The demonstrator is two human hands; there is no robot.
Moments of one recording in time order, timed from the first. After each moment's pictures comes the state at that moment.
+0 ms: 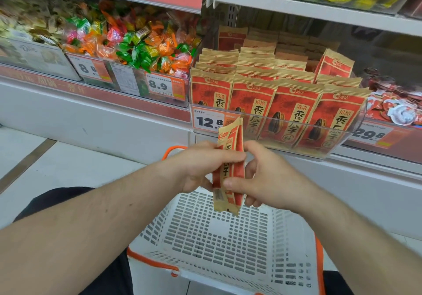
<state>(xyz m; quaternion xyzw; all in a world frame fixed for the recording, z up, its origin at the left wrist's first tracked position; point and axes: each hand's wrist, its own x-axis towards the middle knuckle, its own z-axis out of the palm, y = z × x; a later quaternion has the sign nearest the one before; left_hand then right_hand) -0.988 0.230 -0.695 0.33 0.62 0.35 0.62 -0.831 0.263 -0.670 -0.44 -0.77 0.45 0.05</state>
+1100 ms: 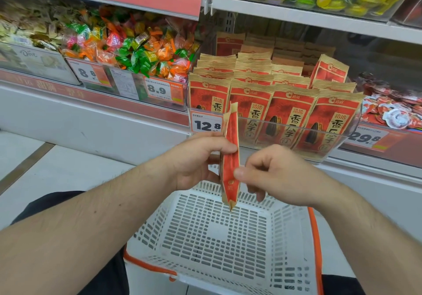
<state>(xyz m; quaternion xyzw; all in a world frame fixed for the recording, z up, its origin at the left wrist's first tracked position) -0.994 0.229 -0.683 0.34 0.49 0.47 0.65 -0.818 0.271 -0.648 -0.37 -0.83 0.41 0.05</state>
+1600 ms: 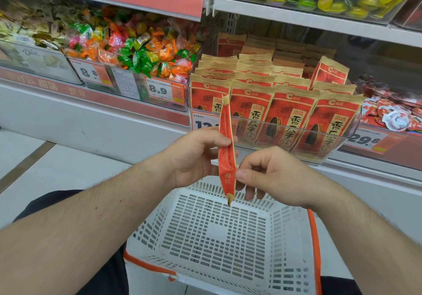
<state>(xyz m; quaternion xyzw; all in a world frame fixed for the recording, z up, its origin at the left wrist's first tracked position) -0.999 0.230 -0.680 0.29 0.46 0.50 0.67 -0.819 0.272 -0.652 -0.36 -0.80 0.48 0.04</state>
